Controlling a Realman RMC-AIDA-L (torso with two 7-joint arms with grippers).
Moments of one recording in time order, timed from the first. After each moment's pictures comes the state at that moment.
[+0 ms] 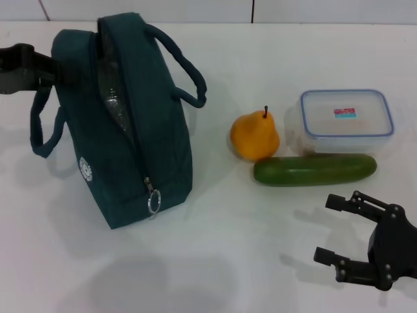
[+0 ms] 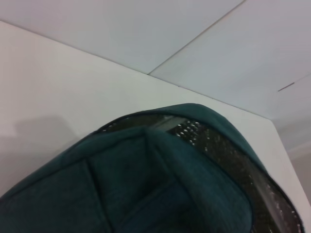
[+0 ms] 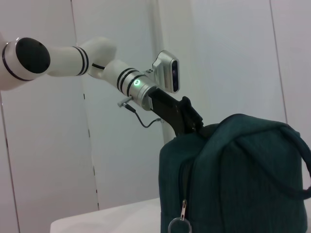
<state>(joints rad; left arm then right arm) -0.61 -1.89 0.49 1.02 2.28 1.85 -2.56 0.31 2.01 -1.14 -0.32 -1.43 -1.70 0.74</state>
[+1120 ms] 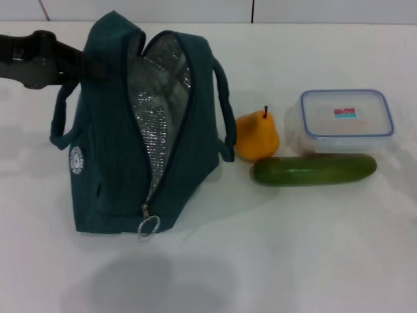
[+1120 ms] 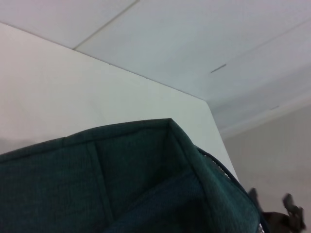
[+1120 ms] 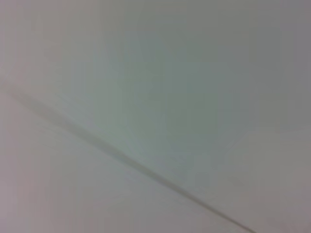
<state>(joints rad) -0.64 -1.89 0.53 0.99 2.15 1.95 -2.62 0.31 2.01 -1.14 -0.05 -0.71 -1.65 1.48</state>
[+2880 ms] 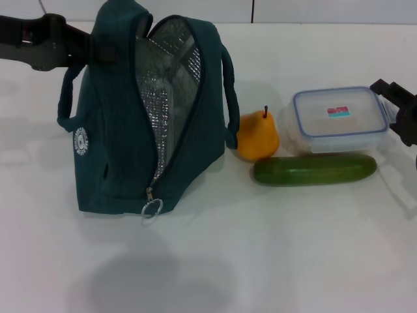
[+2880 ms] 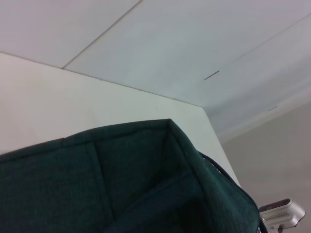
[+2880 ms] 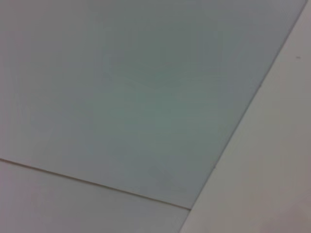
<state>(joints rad) -0.68 -1.89 0.53 0.99 2.15 1.92 -2.59 0.55 2.03 -1.23 -0.05 -0.69 -1.13 1.76</state>
